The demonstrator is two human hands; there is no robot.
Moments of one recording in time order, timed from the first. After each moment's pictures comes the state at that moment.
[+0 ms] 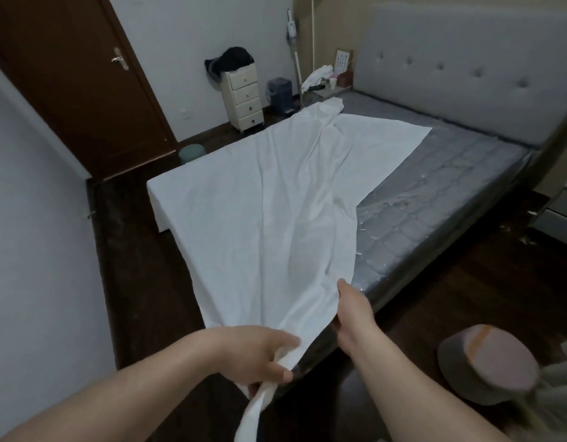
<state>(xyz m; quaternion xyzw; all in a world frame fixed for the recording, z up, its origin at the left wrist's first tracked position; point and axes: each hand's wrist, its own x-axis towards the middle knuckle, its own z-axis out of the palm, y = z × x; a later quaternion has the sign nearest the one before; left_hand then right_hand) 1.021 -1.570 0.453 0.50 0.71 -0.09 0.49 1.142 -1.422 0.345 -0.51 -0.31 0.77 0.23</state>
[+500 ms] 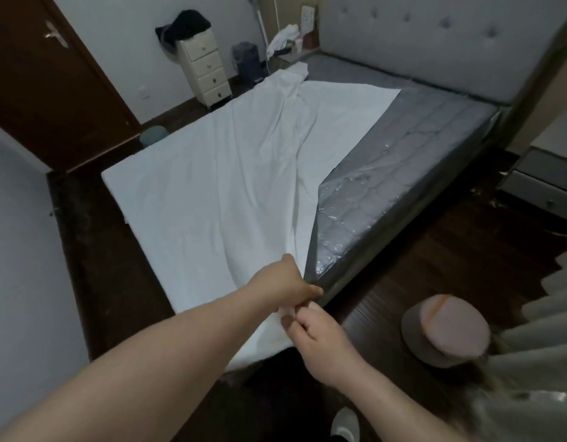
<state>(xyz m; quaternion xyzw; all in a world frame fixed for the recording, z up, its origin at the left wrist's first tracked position) 1.144 -1.327 0.391 0.39 0.86 -0.03 0.33 1.286 -1.348 0.338 -0.32 -0.78 0.53 0.09</state>
